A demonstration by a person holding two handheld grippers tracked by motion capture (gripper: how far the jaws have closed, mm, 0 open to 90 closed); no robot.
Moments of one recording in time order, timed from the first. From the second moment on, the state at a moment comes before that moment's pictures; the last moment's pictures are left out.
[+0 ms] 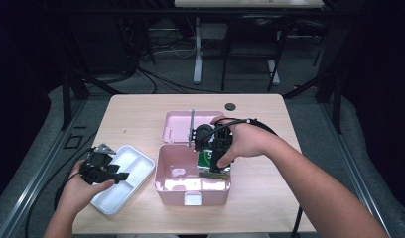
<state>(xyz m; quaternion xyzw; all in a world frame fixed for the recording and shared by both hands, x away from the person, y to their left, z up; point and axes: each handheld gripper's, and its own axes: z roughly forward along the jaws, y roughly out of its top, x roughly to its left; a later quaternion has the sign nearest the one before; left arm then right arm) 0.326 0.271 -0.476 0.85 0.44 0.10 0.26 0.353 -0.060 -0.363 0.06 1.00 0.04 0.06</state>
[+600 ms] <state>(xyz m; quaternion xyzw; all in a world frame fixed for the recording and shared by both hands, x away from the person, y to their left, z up) 0.327 0.271 -0.477 0.86 0.44 0.10 0.25 0.355 -0.057 -0.384 0.04 1.00 0.03 0.07</state>
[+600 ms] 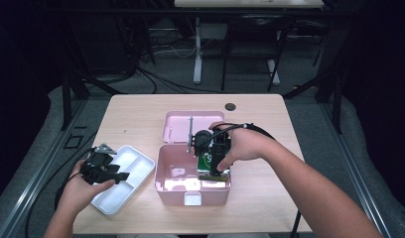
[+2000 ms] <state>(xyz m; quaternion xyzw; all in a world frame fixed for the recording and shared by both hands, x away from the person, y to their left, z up) 0.328 0.269 -0.479 0.86 0.44 0.10 0.25 0.369 -0.059 -0.443 0.02 1.00 0.02 0.04</state>
